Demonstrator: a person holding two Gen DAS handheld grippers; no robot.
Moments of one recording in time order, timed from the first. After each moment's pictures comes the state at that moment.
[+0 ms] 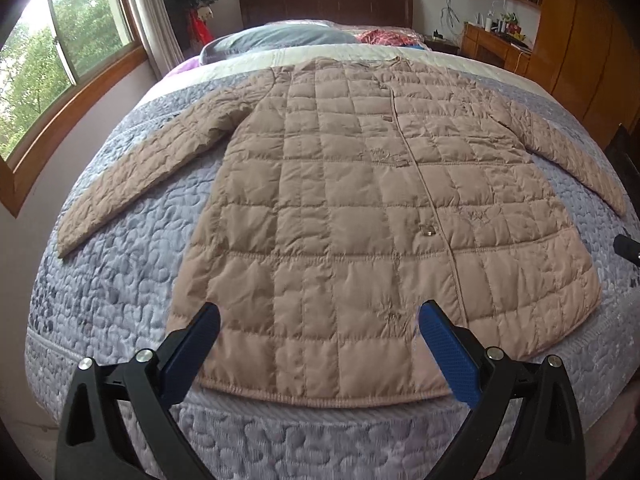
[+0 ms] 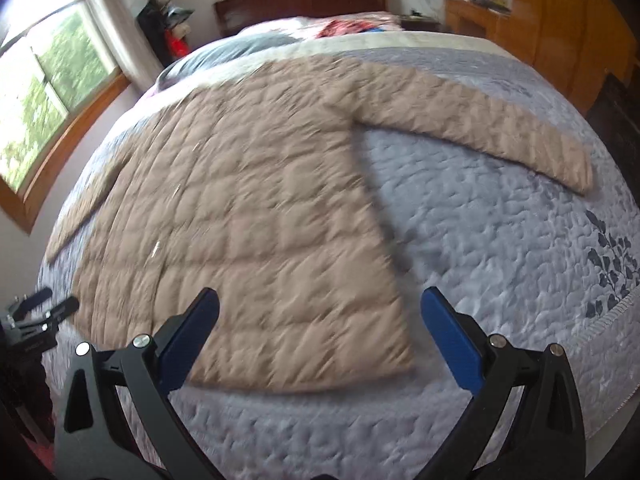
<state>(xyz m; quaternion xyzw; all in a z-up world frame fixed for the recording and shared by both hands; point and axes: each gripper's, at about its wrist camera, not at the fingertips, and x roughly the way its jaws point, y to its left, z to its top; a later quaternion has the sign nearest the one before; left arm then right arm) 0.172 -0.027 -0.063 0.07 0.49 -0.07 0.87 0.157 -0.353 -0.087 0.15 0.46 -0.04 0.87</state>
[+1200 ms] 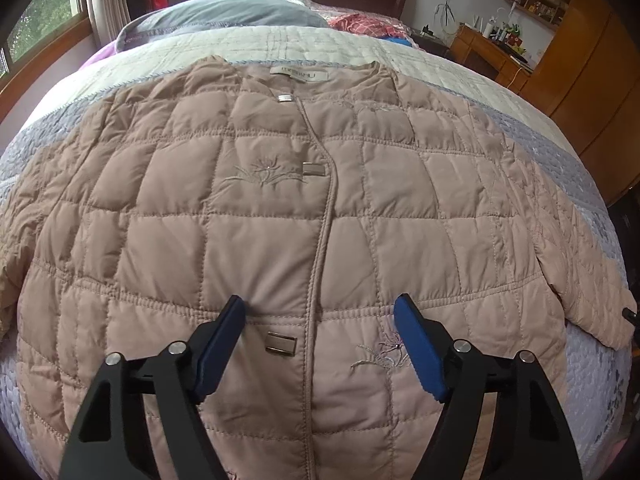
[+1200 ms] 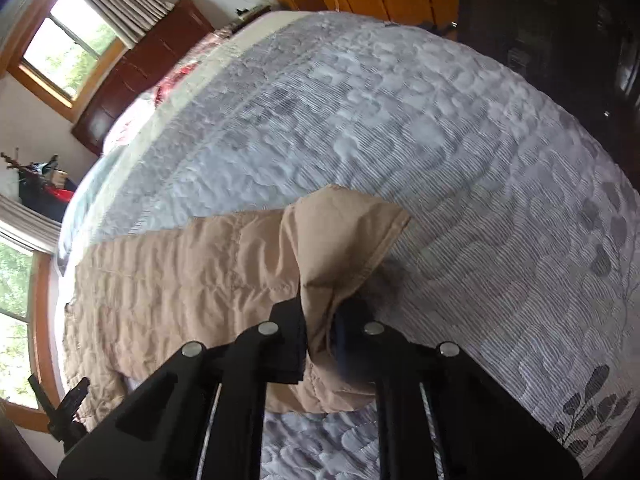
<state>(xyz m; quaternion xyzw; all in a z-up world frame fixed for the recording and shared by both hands) 0.452 -0.161 -0.141 0.00 0.53 -0.12 0.84 0.257 -0.722 -0.169 0.36 0.46 -0.22 0.78</state>
